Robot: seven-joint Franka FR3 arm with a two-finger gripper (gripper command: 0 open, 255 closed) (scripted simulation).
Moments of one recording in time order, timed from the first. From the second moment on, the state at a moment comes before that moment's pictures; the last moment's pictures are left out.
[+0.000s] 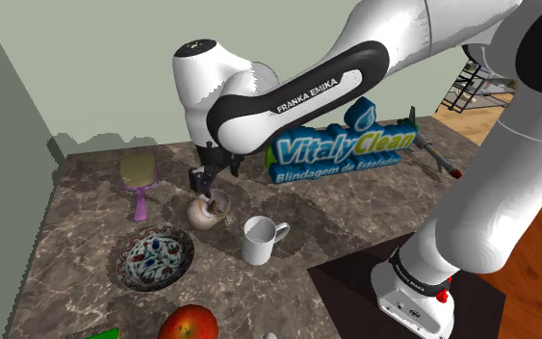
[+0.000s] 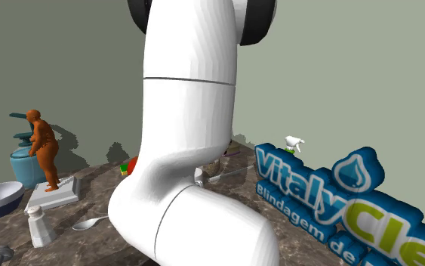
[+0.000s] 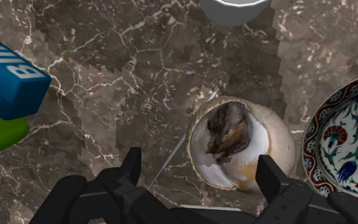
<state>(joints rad) 0.10 0.14 0.49 -2.08 -0.20 2.10 0.58</state>
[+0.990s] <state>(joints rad) 0.10 0.16 0.49 -2.11 -0.22 2.15 0.60</state>
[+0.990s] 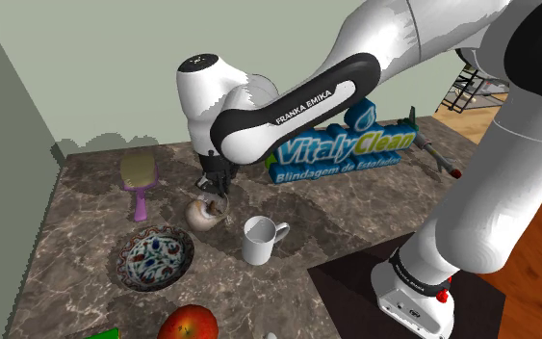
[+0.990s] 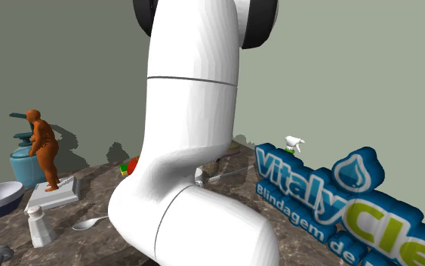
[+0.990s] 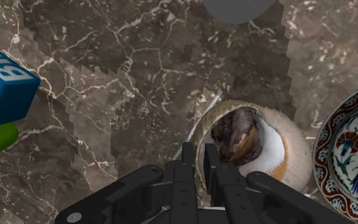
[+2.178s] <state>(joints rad) 0.09 0.09 0.50 -2.04 -0.17 2.02 0.55</state>
